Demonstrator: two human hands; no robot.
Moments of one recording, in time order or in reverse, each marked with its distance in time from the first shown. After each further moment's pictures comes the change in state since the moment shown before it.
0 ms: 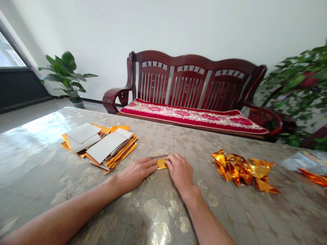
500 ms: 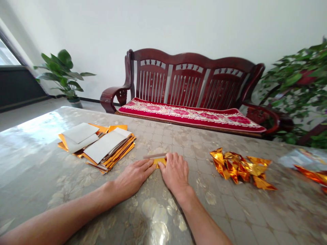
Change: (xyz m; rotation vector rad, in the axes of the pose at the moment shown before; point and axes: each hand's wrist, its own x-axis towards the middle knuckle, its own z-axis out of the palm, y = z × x) left_hand -0.008 0.017 0.006 0.067 -0.024 -0.113; right_hand -0.007 -0.025 -0.002 -0.278 0.020 0.033
